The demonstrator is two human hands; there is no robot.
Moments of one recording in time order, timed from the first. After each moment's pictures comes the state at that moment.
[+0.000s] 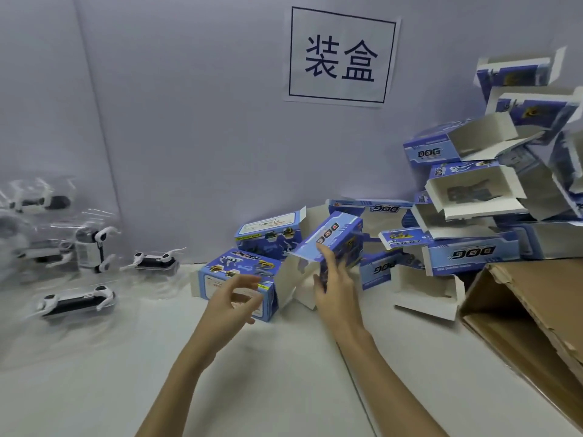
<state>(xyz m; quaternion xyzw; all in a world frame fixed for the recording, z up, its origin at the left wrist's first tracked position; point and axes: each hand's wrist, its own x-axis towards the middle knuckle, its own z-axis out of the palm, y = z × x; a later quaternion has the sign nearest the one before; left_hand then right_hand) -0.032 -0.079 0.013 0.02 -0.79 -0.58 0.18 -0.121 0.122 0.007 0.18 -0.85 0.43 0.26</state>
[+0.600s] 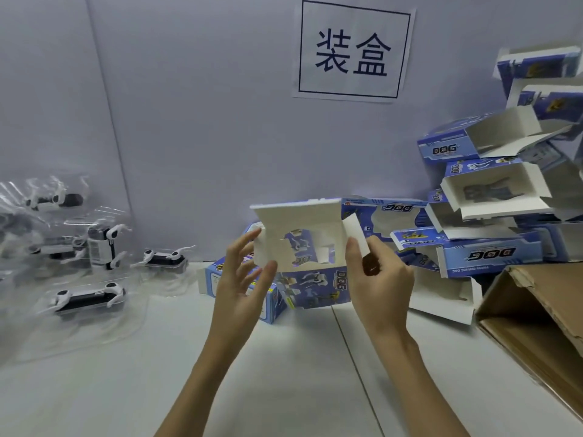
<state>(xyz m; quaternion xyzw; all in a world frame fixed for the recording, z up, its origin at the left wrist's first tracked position) -0.023 -0.055 0.035 -0.14 -0.69 -0.60 0.38 -0.074 0.145 0.062 0.21 -0.70 0.49 0.48</state>
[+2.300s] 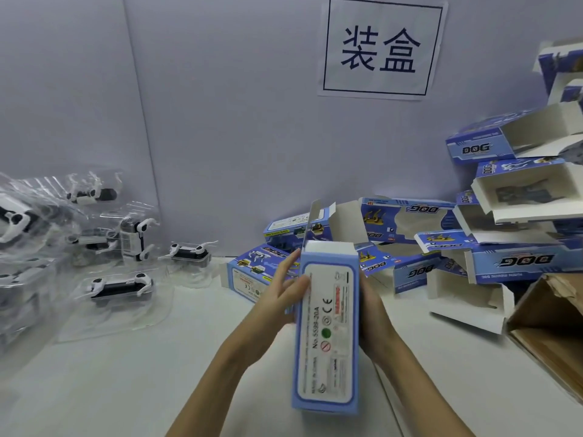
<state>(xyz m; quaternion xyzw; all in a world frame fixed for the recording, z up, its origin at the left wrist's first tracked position) -0.018 -0.046 0.037 -0.02 -0.66 -0.74 0.06 -0.073 0.117 0.033 0.19 -0.59 0.78 -0.10</state>
